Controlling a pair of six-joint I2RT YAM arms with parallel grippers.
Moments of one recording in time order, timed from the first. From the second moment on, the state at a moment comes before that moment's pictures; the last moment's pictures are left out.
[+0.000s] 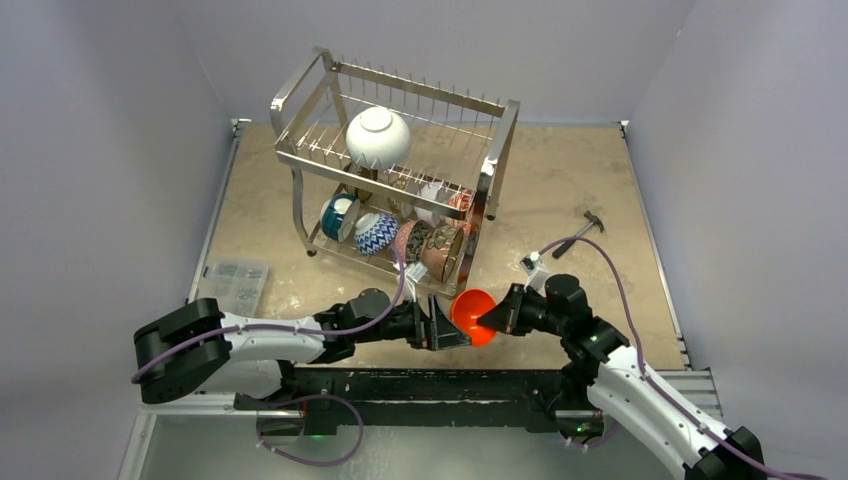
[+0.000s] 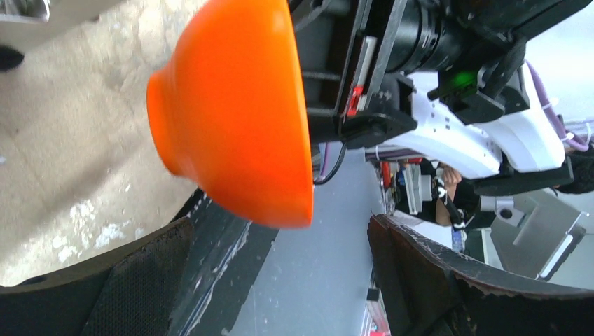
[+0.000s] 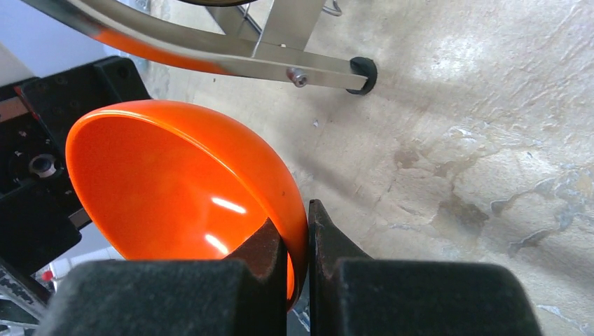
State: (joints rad) left arm -1.13 1.25 0.33 0.65 0.22 -1.11; right arm 0.53 0.56 0.21 -0.24 -0.44 0.80
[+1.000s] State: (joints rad) left arm -1.13 1.46 0.47 0.72 0.08 -1.10; right arm 0.53 0.63 0.26 -0.20 -0.48 0.74
